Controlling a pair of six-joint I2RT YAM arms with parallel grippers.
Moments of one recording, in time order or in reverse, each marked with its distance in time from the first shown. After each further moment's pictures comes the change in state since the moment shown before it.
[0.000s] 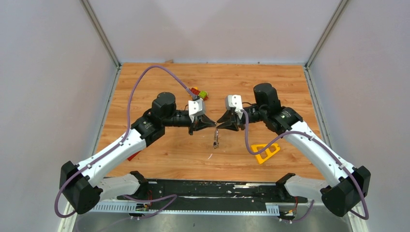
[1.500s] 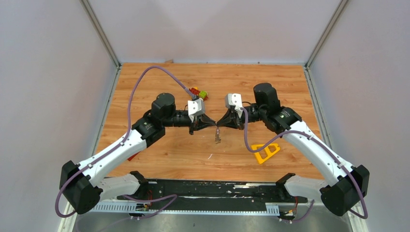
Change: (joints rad) left arm 0.002 0.000 -0.027 0.066 0.003 -0.027; right arm -0.010 0.008 -0.014 0.045 -0.002 0.051
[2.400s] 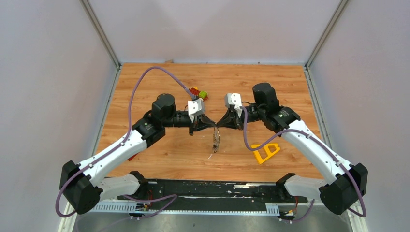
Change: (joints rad) left arm 0.001 0.000 -0.014 0.010 0.003 -0.026; right arm -0.002 0.016 -0.006 0.004 -0.023 0.014
